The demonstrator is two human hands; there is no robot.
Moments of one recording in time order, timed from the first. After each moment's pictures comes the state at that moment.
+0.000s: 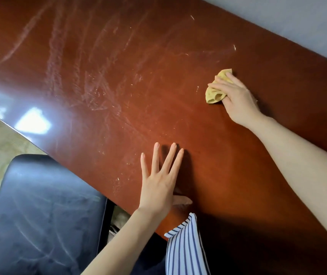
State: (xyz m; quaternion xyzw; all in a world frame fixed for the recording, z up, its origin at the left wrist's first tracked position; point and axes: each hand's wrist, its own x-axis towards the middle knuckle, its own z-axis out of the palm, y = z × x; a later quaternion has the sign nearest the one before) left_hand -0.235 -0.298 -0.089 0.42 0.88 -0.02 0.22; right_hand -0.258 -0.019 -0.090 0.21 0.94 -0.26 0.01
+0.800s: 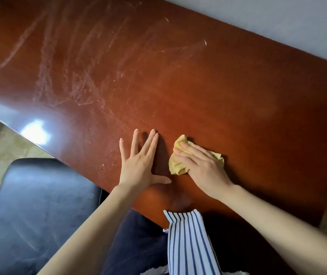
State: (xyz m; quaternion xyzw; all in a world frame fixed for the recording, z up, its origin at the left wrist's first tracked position) left_hand -0.235 -0.299 -0.090 0.41 0.89 -0.07 0.19; right_hand -0.106 -0.145 -0.120 0.02 0.98 -0.20 0.02
